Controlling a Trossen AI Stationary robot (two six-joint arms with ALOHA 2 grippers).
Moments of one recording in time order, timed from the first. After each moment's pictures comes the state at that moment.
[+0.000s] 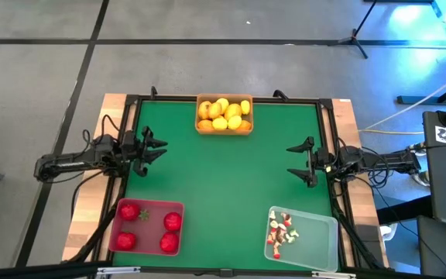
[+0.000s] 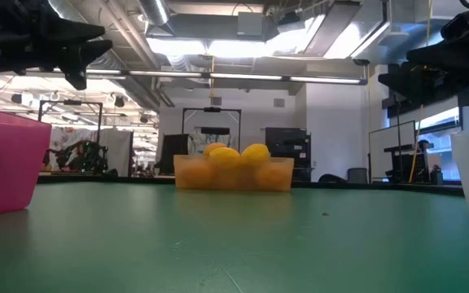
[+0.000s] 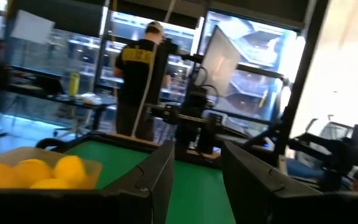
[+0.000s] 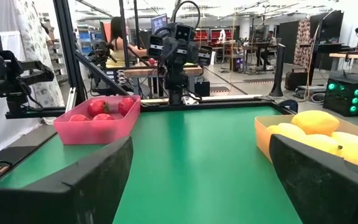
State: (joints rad) left arm 0.15 0.01 0.01 0.22 0.04 -0.24; right arm 0.11 0.00 0.01 0.04 0.14 0.02
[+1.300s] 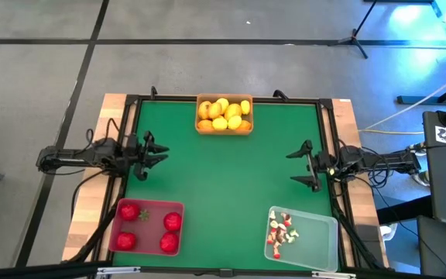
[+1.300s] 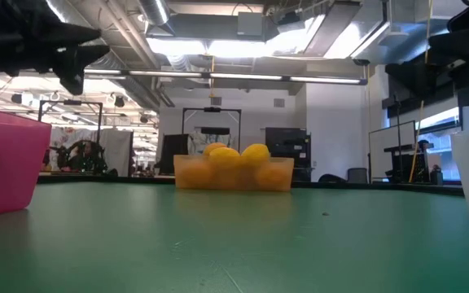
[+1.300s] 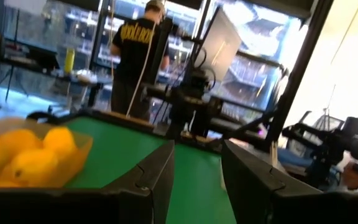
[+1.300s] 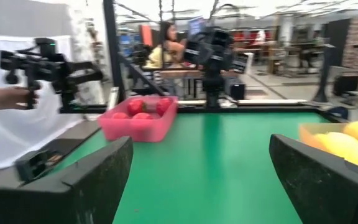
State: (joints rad) left arm 0.00 0.01 0.01 0.16 -0.09 -0.27; right arm 0.11 0.00 0.01 0.06 -0.03 0.03
